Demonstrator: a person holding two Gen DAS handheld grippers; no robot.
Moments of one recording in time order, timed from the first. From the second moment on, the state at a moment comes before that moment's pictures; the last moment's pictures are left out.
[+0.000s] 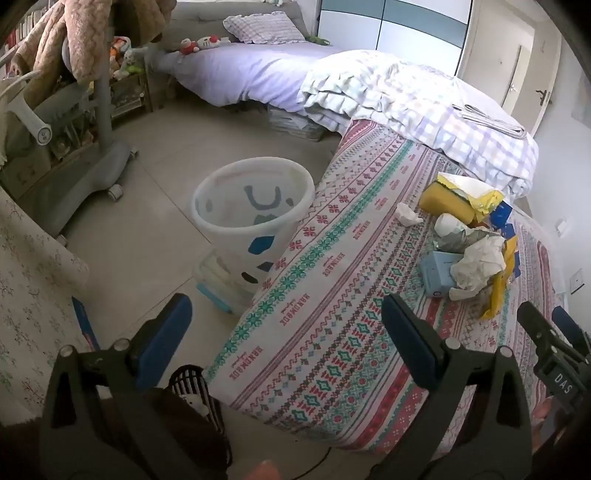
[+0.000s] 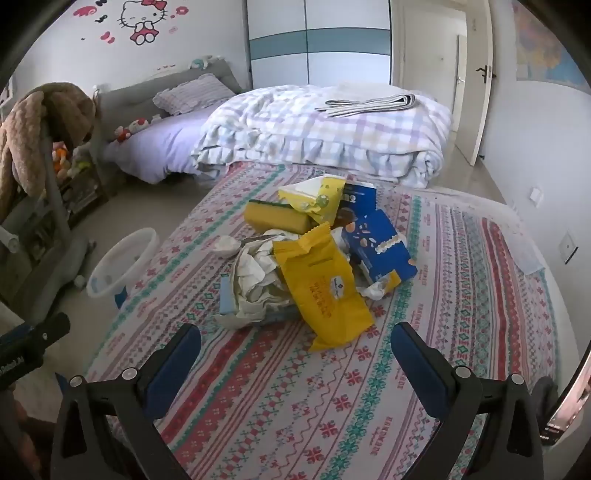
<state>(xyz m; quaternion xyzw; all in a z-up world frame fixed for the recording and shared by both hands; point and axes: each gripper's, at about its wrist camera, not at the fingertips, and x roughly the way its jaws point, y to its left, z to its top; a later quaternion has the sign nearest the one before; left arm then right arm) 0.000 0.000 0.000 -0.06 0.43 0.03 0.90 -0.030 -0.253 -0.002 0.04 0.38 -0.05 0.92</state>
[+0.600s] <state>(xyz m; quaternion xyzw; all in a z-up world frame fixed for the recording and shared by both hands) 0.000 0.000 0.000 -0.06 0.44 0.03 0.90 -0.030 -0.249 -0.002 0.05 0.37 -0.04 0.92</state>
